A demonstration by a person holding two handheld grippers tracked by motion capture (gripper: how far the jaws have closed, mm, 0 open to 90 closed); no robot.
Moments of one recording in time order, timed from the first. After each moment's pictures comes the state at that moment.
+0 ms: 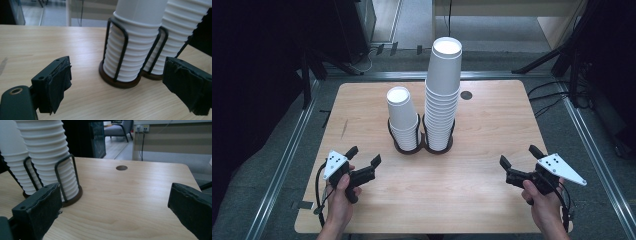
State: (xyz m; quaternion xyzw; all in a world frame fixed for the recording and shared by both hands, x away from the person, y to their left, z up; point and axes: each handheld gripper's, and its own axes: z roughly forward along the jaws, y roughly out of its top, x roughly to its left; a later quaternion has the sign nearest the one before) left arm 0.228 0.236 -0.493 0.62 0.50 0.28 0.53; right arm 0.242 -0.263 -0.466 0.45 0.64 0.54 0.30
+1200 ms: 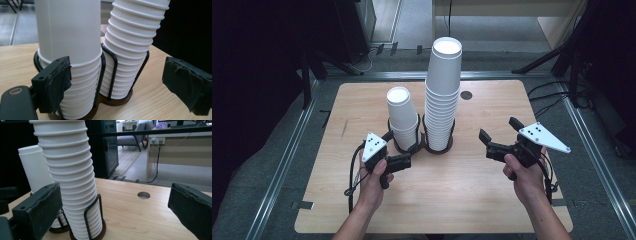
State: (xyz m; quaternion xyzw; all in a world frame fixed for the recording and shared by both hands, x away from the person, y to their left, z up) left arm 0.259 0.148 -0.455 0.65 0.45 0.25 0.56; right arm 0.276 -0.205 -0.399 0.42 0.64 0.58 0.28
